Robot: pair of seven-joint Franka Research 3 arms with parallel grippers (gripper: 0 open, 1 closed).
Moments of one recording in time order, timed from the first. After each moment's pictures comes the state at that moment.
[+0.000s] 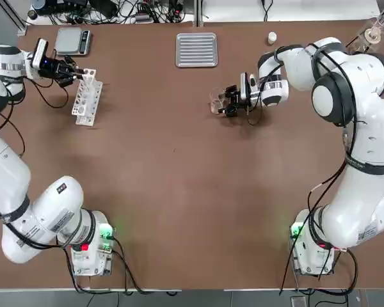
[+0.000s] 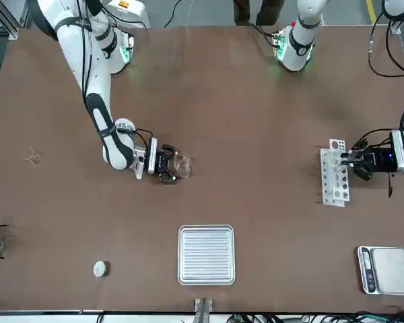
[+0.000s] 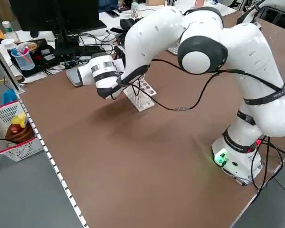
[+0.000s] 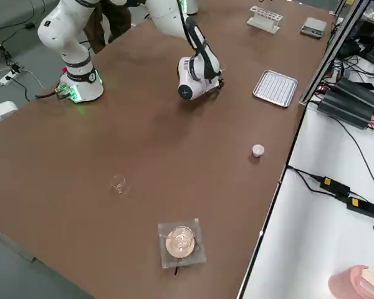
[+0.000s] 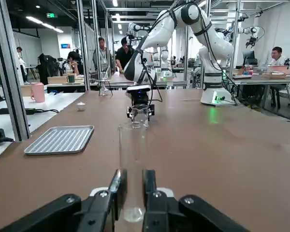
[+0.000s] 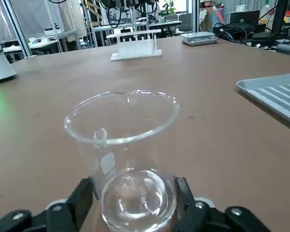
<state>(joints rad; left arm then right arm) 0.73 0.75 -0.22 -1.58 -0.88 1.31 2.44 0.33 0.71 0.06 -2.01 1.81 2.12 -2.62</state>
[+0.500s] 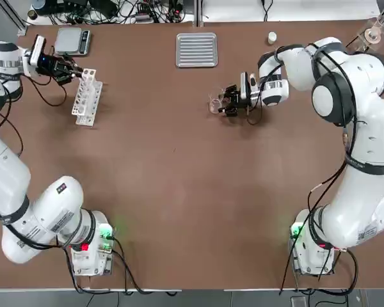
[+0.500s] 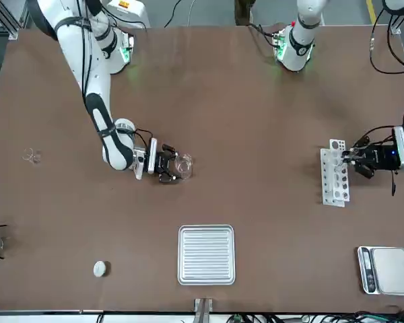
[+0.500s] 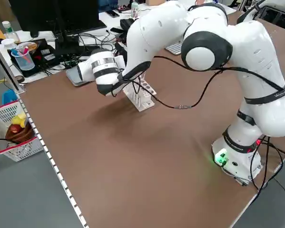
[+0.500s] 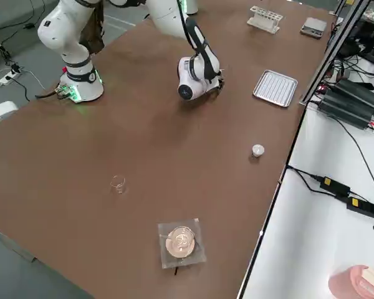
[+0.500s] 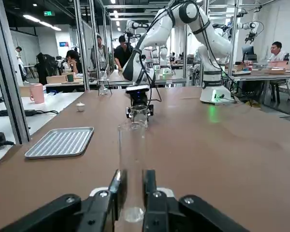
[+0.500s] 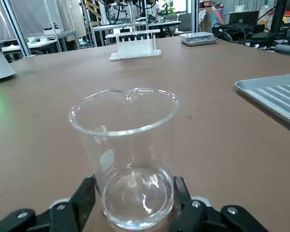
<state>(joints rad) 0.73 0.71 -0.23 -1.60 -0.88 1.31 2.45 0.33 0.71 0.06 -2.01 1.81 2.12 -2.62</state>
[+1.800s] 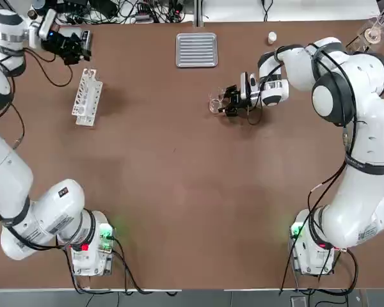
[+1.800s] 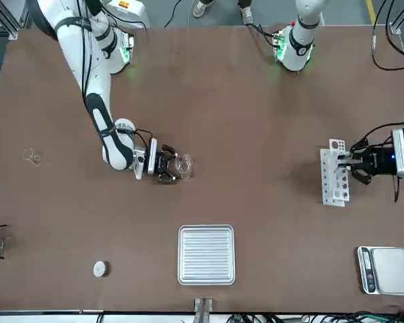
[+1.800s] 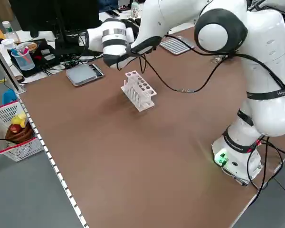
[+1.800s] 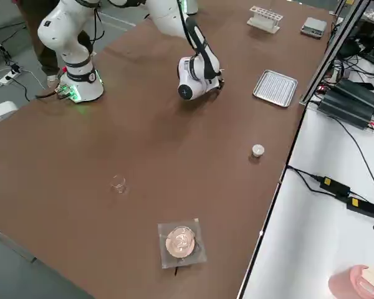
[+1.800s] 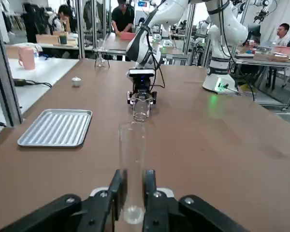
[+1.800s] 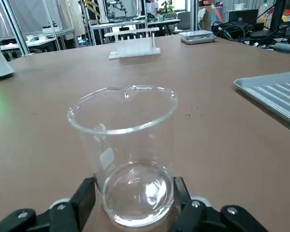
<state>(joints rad) 0.57 0.56 -0.24 -1.62 -0.88 1.44 2.17 0.33 0.71 0.06 -2.01 1.81 2.13 -2.62</state>
